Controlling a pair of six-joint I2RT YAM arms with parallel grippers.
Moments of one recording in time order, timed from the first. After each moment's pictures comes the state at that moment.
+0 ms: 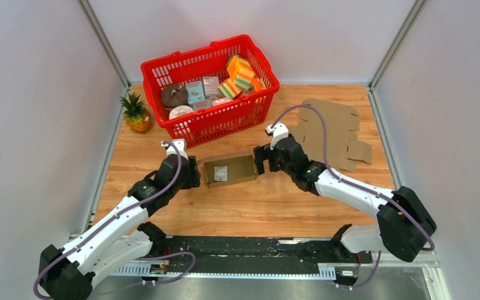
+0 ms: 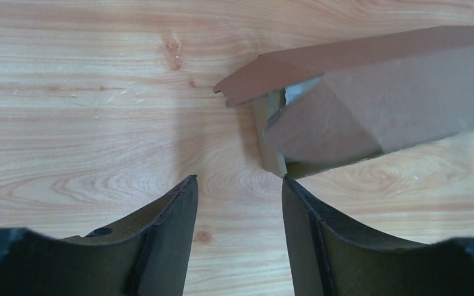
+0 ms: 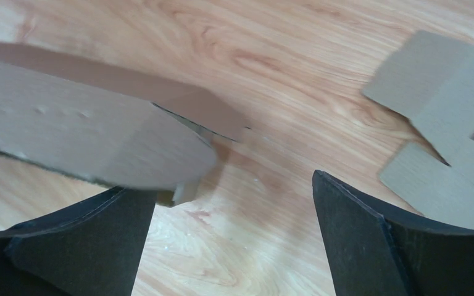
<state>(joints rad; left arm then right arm) -0.61 0.76 0.56 -0.48 -0.31 -0.54 0.73 1.29 0.73 0.02 0.21 0.24</state>
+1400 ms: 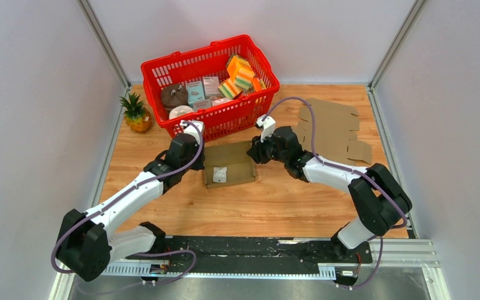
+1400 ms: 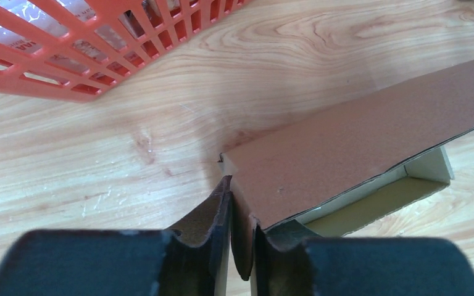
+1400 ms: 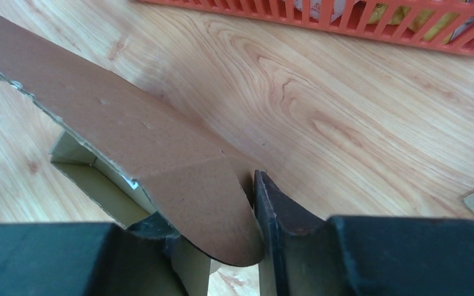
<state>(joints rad) -0.53 1.12 0.70 -0.22 -0.17 -0.27 0.65 1.56 0.82 0.30 -0.21 0.17</state>
